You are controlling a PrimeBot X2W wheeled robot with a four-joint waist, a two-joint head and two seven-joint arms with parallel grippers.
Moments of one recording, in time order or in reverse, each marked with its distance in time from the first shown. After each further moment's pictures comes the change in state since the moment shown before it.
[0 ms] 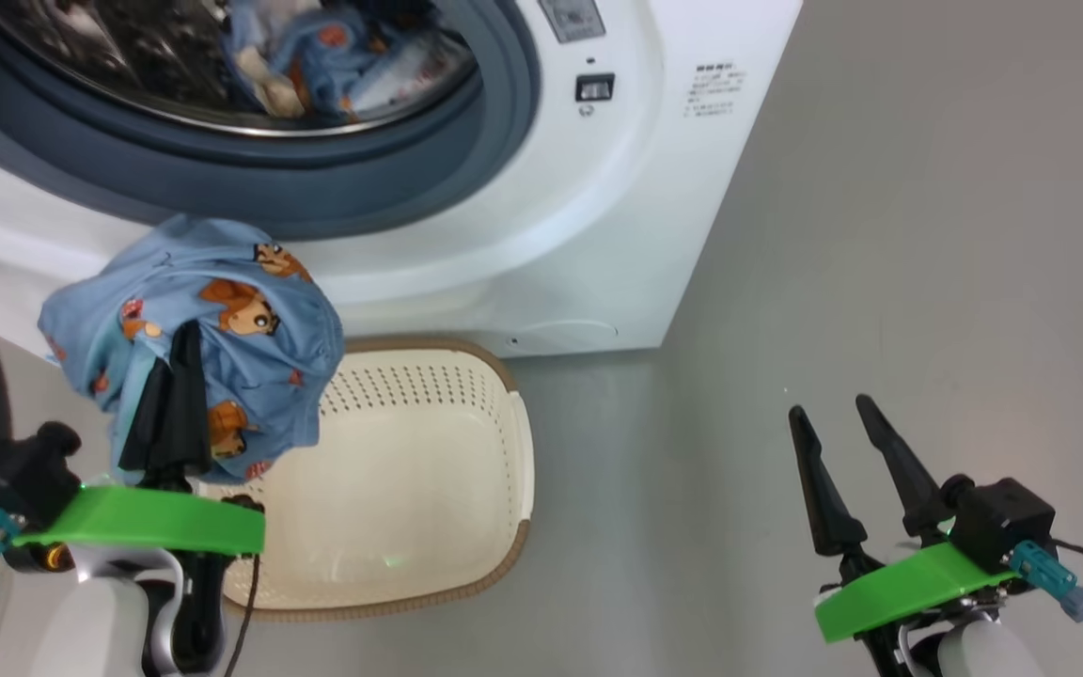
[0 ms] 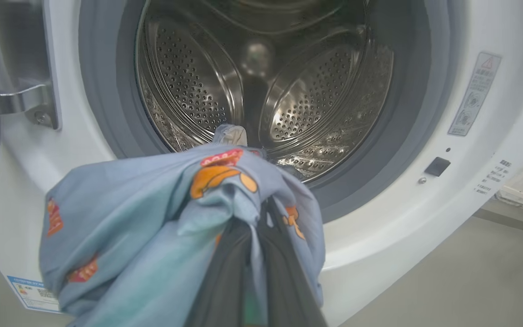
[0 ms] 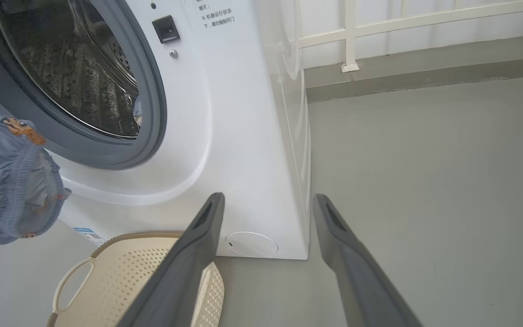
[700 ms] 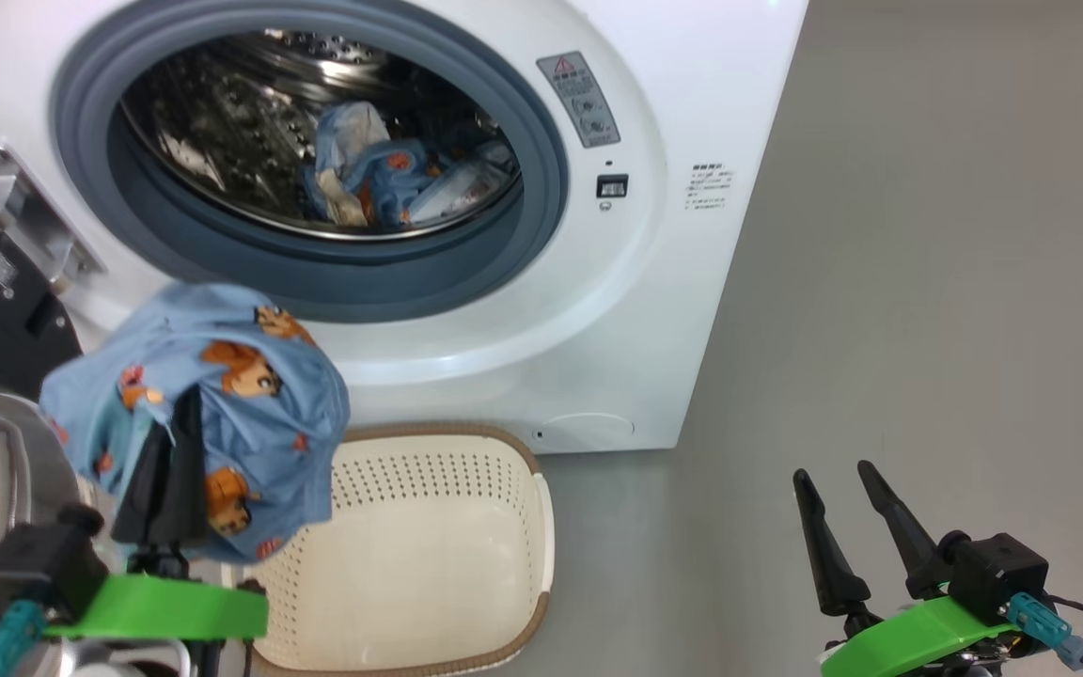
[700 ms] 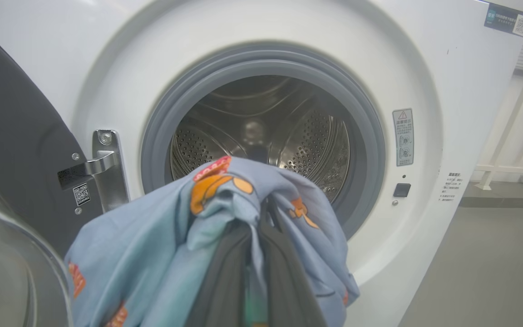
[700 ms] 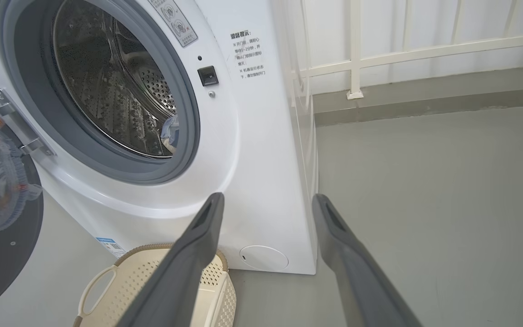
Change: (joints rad) left arm 0.171 -0.020 0.060 -0.173 0.258 0.002 0.000; right arm 0.092 0.001 -0.003 0.023 0.008 0.000 0.000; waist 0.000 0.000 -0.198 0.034
